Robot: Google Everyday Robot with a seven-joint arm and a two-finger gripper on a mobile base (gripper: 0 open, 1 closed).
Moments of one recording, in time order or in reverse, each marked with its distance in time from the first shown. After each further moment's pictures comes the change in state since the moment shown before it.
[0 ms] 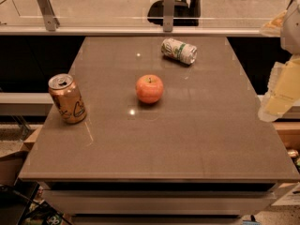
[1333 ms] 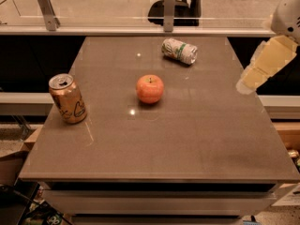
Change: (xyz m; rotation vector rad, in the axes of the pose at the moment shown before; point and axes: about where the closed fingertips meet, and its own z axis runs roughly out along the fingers) arm -0.003 -0.046 0.019 0.005 -0.088 0.267
